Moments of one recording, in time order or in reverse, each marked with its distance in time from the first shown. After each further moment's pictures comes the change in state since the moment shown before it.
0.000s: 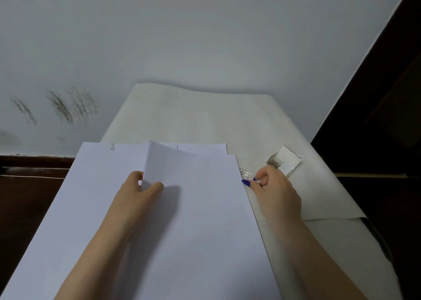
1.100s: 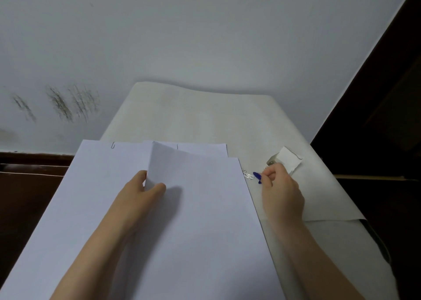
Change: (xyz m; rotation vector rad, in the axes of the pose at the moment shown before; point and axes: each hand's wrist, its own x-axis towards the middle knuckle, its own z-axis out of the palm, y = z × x) left_hand -0.002 0.001 -0.001 0.004 -0.080 0.020; right_hand 0.003 0.001 0.001 0.058 0.137 0.039
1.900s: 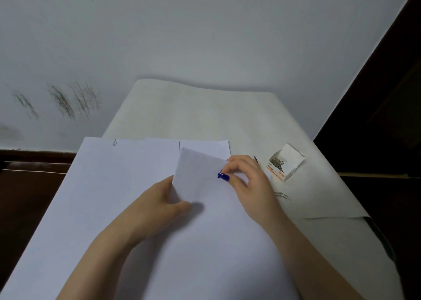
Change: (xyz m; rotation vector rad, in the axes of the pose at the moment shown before) left_hand -0.016 0.005 0.007 0.099 -0.351 0.187; right_hand -0.013 -0.029 0.015 0.505 -0.359 -0.453
